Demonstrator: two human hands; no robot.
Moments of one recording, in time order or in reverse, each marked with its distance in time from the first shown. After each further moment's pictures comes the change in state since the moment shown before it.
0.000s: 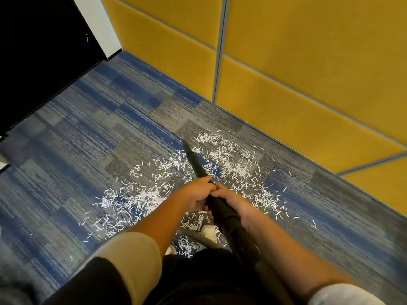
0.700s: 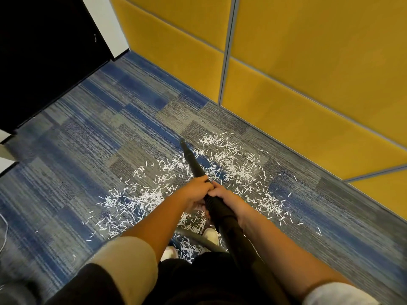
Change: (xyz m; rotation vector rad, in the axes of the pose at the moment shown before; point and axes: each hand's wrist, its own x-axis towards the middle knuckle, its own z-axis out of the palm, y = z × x) left_hand 0.005 0.010 -0.017 -0.027 0.096 0.030; right_hand 0.015 -0.017 0.015 -0.040 -0.047 -0.027
